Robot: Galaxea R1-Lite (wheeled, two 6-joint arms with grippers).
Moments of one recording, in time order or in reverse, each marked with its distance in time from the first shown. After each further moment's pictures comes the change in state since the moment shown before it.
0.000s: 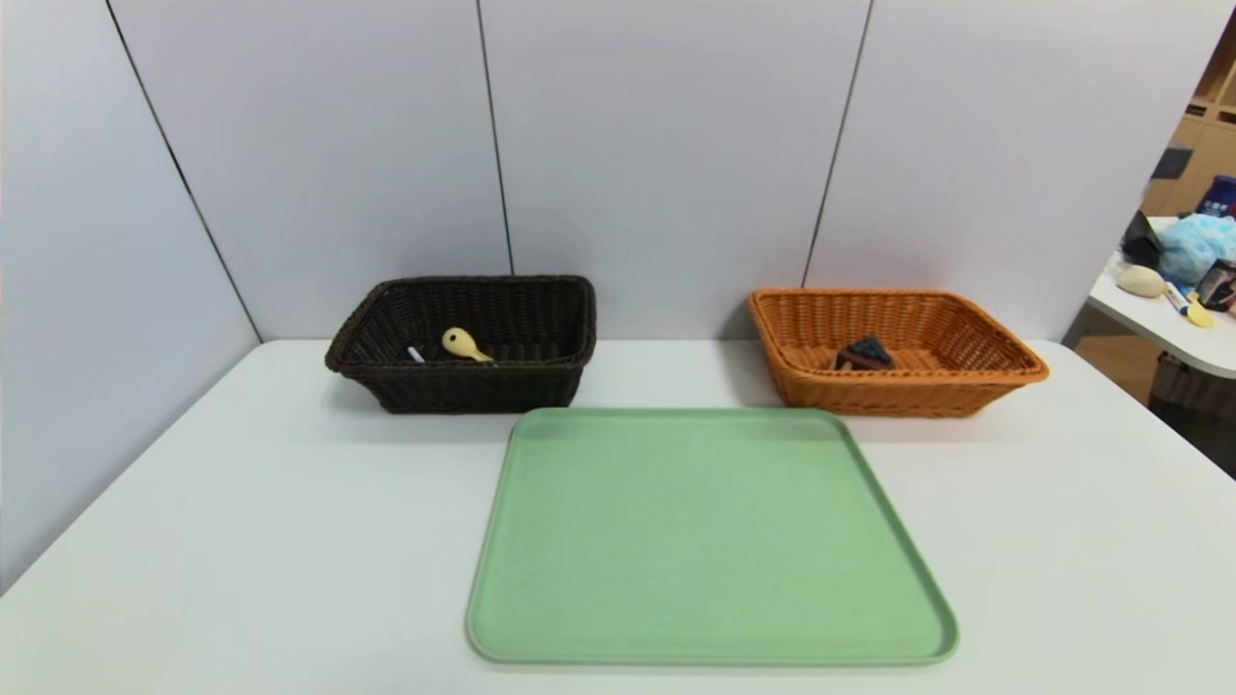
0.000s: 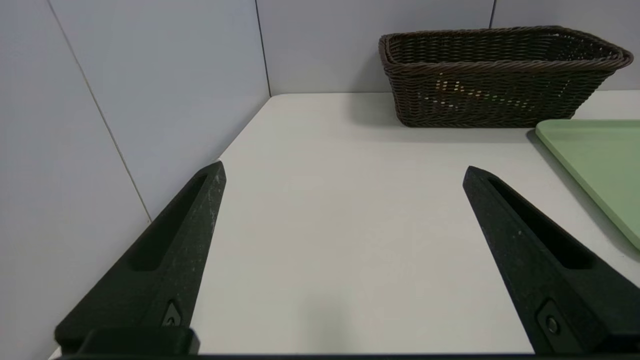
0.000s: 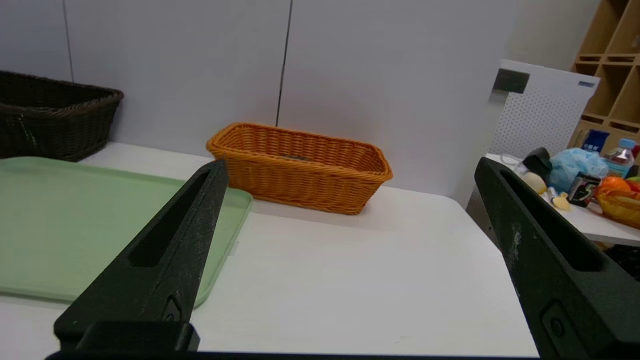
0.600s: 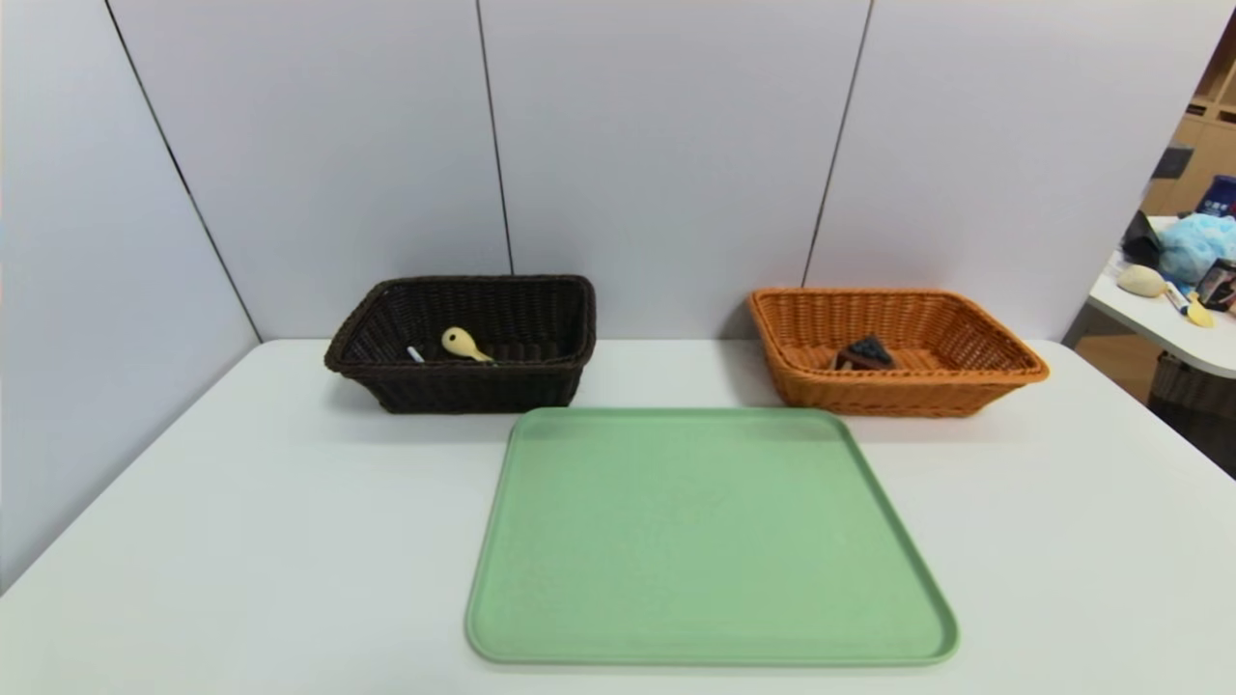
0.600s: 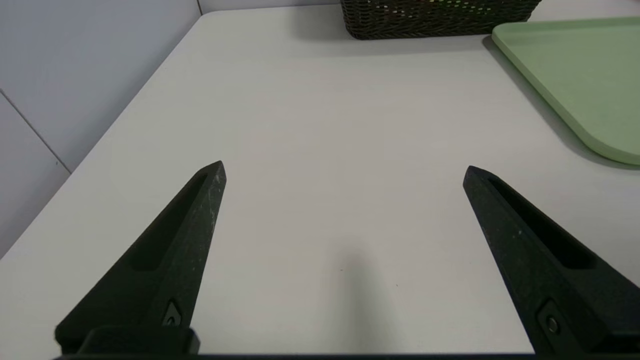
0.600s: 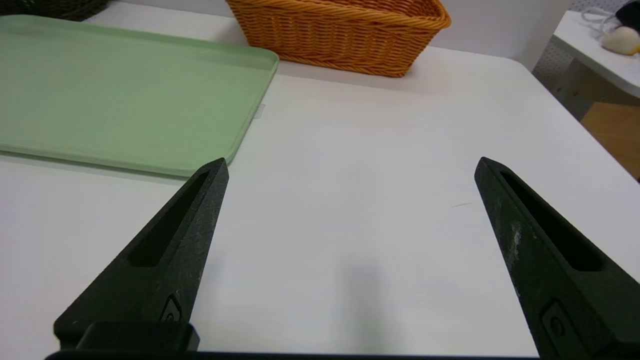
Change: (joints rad) left arm 0.000 0.000 0.002 0.194 -0.133 -0.039; right arm 0.000 0.000 0.025 0.317 0.024 0.059
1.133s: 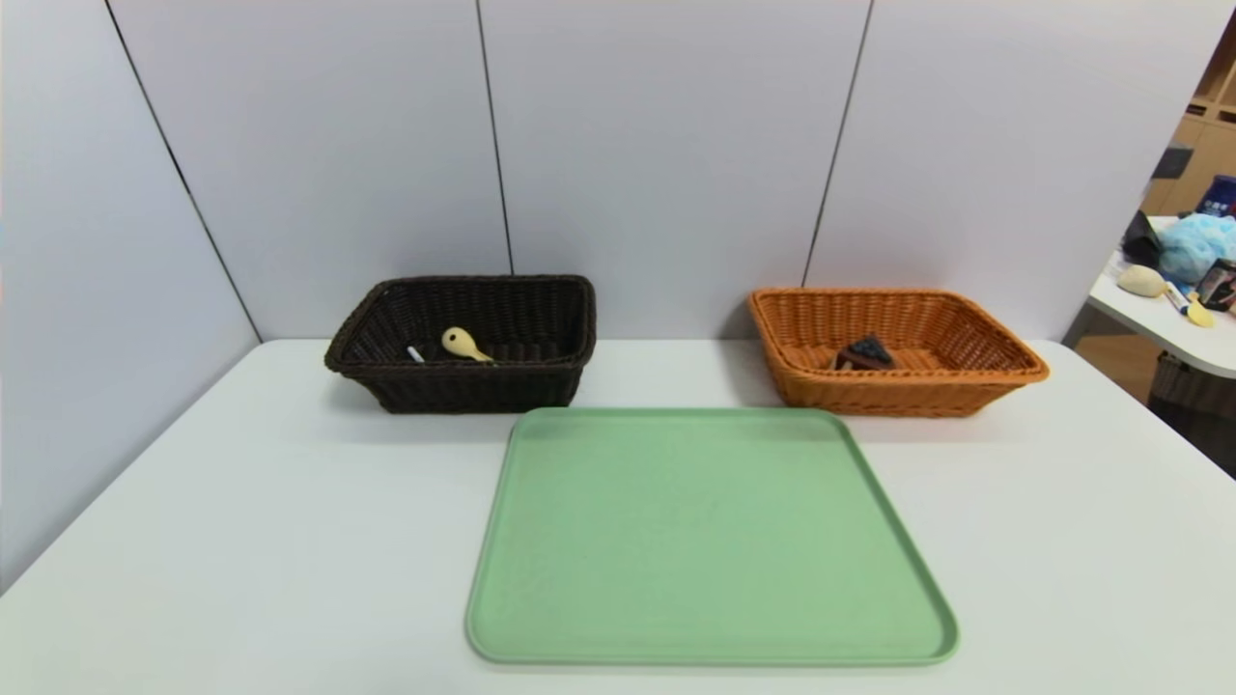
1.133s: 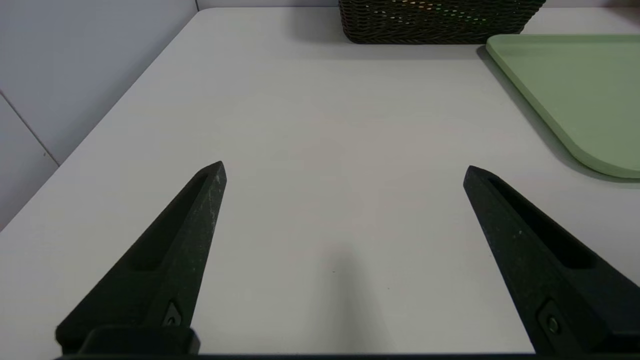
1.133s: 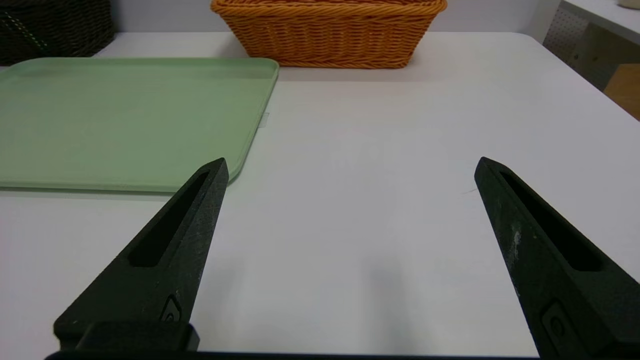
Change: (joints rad) left arm 0.000 0.000 0.000 -0.004 -0.002 -0.049; right arm 0.000 0.000 0.000 0.000 -0.022 0.122
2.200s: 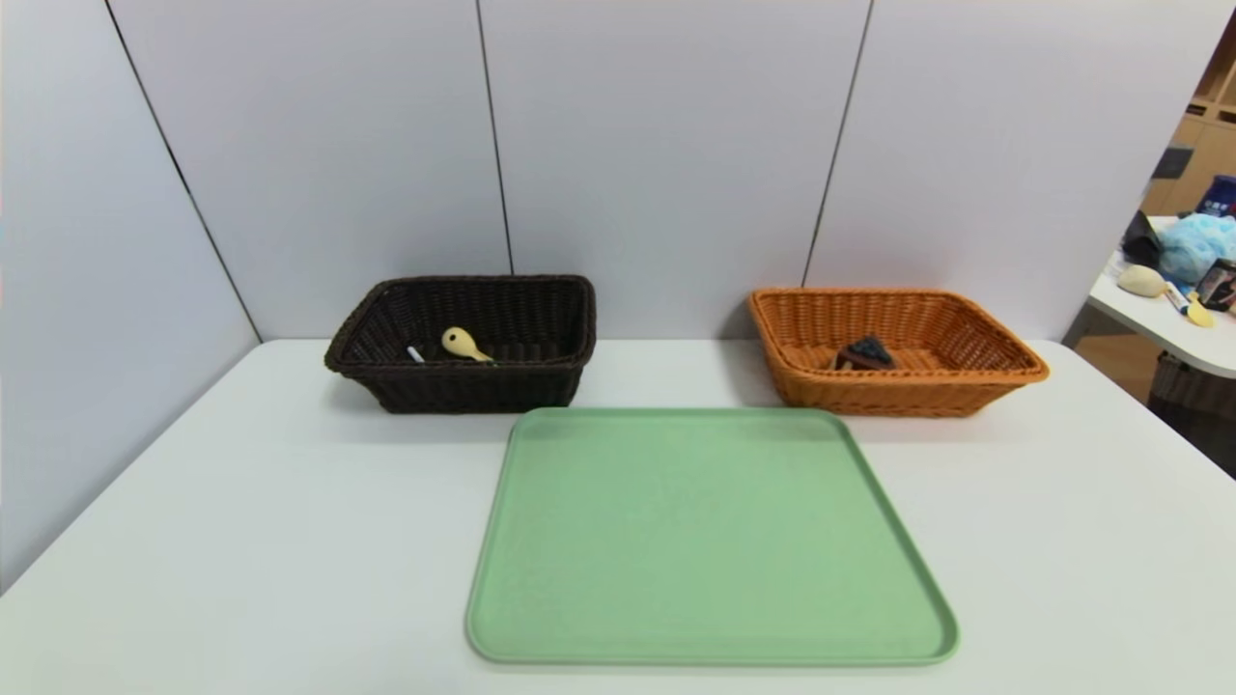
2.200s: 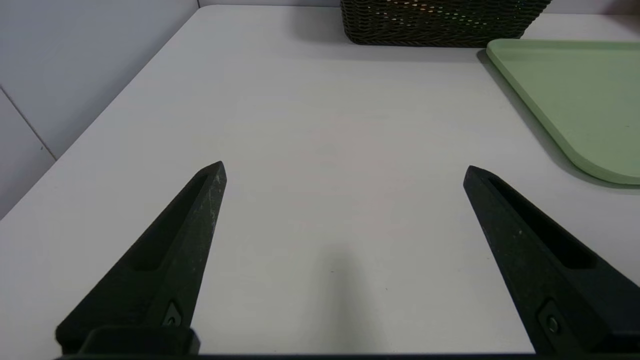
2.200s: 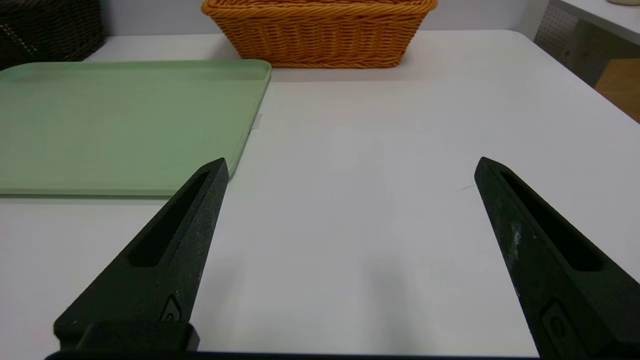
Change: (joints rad) left arm 0.000 0.000 0.000 0.000 0.005 -0.021; right arm 0.000 0.000 0.000 0.001 -0.020 0.004
